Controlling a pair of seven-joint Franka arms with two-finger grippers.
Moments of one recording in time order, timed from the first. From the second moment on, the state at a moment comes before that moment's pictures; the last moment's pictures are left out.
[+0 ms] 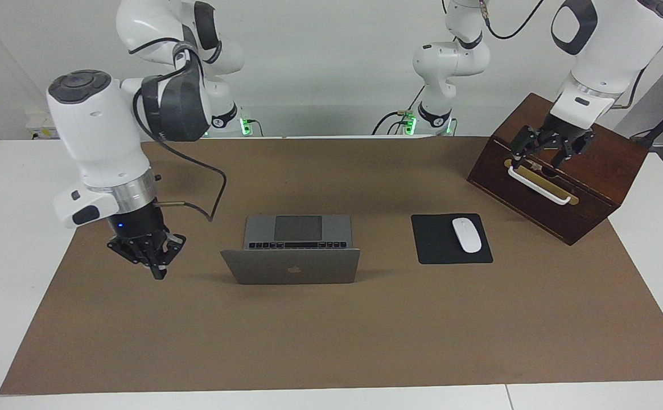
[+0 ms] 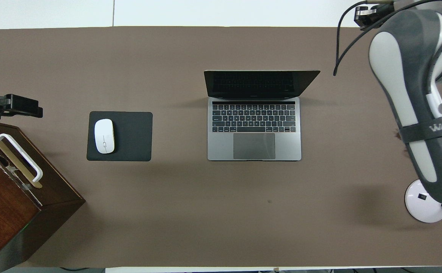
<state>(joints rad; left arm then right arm) -0.02 -0.02 -0.01 -1.66 -0.04 1.68 0.02 0.17 0.53 -0.07 -1.07 -0.01 1.92 0.24</state>
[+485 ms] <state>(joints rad) -0.02 -0.02 -0.01 -1.66 -0.04 1.68 0.00 0.26 0.54 -0.07 -1.18 -0.01 2.04 0.52</state>
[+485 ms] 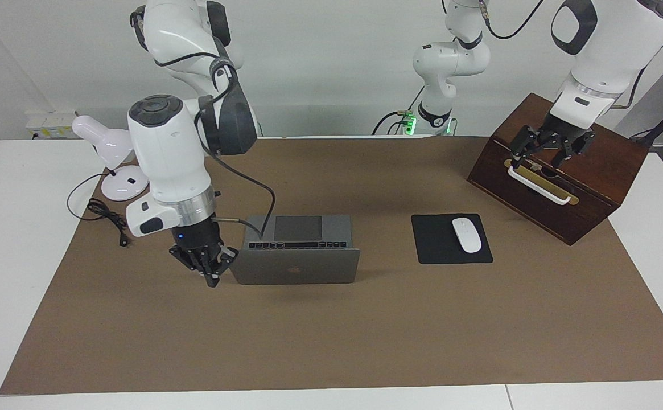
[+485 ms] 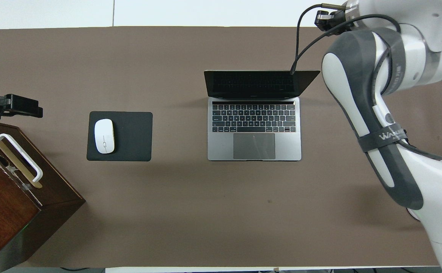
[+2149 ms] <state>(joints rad) -0.29 -0.04 -0.04 -1.88 -0.09 2.15 -0.12 0.37 0.54 -0.07 -1.26 -0.05 2.14 0.64</state>
